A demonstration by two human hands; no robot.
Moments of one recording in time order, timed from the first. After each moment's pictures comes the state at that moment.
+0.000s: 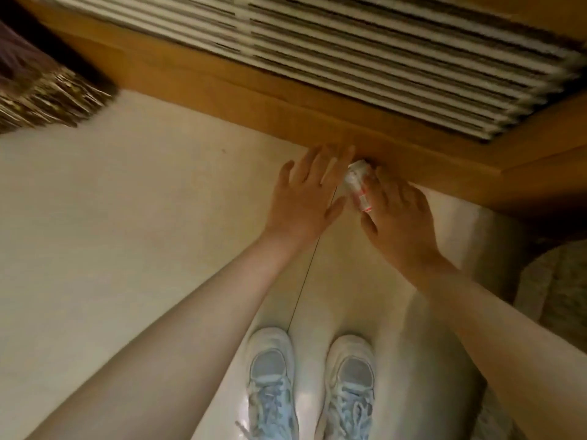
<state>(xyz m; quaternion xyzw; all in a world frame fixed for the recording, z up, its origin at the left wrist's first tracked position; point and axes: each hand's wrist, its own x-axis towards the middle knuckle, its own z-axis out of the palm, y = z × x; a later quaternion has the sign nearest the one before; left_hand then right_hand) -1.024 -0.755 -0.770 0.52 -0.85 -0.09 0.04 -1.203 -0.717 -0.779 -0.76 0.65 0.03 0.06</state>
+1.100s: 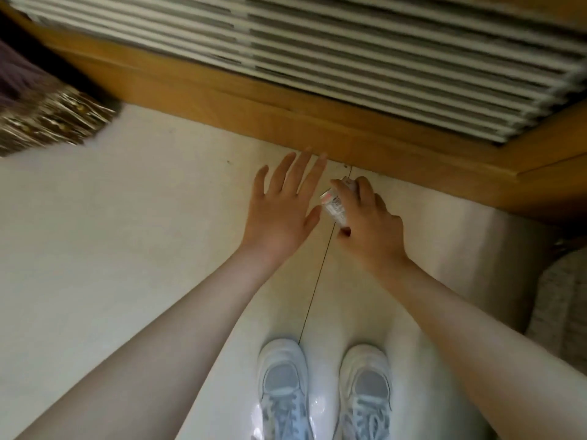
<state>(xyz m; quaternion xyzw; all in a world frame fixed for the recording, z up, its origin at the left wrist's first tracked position) -0.986 -0.760 -0.776 0.54 -0.84 -0.03 0.00 -1.146 -0.731 -0.788 -0.70 0.69 0.04 0.19</state>
